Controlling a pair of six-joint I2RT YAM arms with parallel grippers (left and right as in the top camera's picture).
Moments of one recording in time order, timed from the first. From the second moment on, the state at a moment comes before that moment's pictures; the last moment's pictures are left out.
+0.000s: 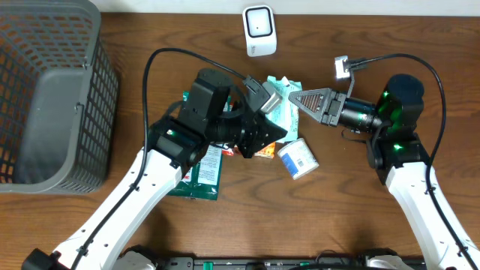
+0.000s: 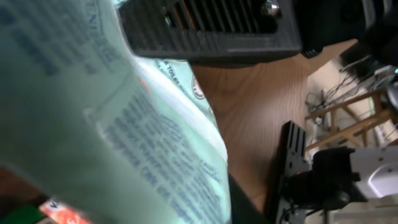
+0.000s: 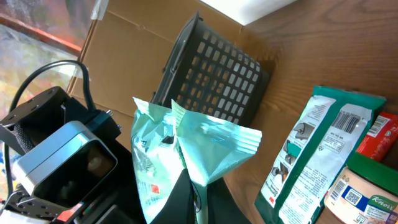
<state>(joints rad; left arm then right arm) -0.54 1.38 1.16 -0.45 0.75 -0.03 0.10 1.29 0.85 0.23 -1.11 0.92</state>
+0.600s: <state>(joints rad) -0.48 1.38 1.16 -0.44 0.94 -0.07 0.00 1.29 0.85 0.23 -1.32 0.67</state>
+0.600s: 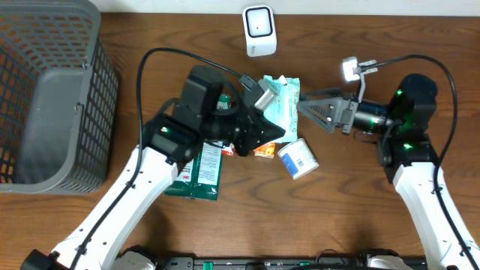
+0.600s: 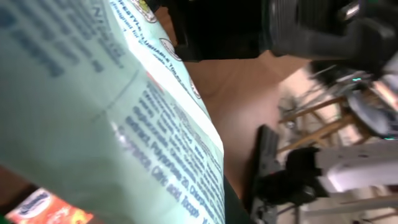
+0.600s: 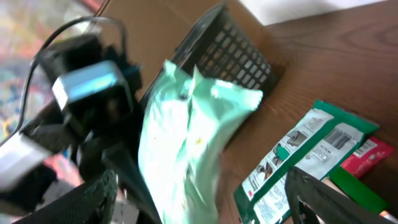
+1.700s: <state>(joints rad) -0.41 1.38 1.16 -0.45 1.21 -0.02 0.11 1.29 0.85 0.48 -1.37 0.86</state>
